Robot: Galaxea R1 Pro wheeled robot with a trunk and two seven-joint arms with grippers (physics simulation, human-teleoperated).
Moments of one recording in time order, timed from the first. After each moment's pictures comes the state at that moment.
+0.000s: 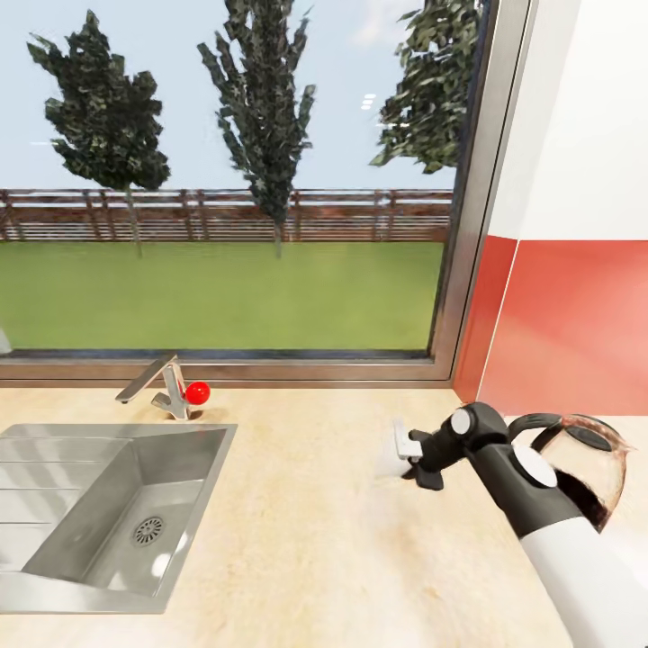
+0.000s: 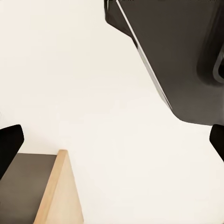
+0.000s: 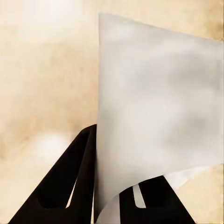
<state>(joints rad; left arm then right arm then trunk) 0.15 0.04 0.01 0.05 0.01 0.01 0.02 -0.73 -0.17 0.27 -1.21 0.93 0.20 1.41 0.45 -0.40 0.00</state>
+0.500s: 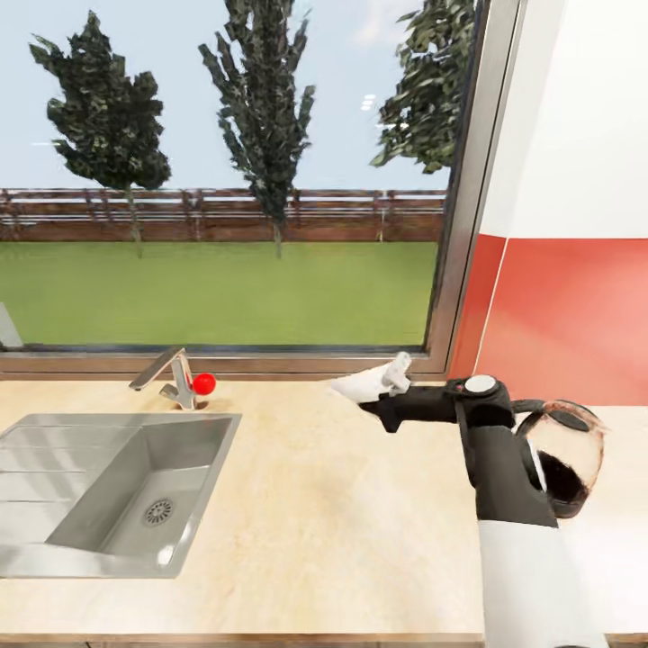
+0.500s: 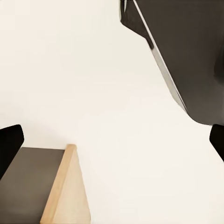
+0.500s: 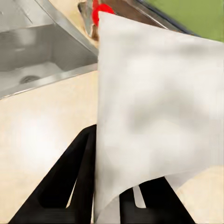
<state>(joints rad) 0.15 0.07 0.00 0.04 0.01 0.02 0.02 -0.73 0.13 -0.13 -1.46 0.78 0.55 1.36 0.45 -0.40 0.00</state>
